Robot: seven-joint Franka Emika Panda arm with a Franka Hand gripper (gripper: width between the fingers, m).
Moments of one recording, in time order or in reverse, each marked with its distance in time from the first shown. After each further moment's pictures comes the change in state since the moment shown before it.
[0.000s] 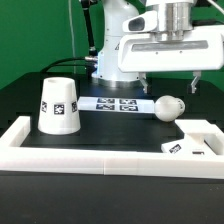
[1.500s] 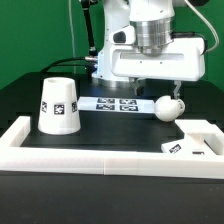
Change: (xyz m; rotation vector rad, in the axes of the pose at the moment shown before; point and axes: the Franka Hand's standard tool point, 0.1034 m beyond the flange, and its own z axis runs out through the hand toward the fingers) arm -0.031 0.023 0.014 -0.002 -0.229 0.275
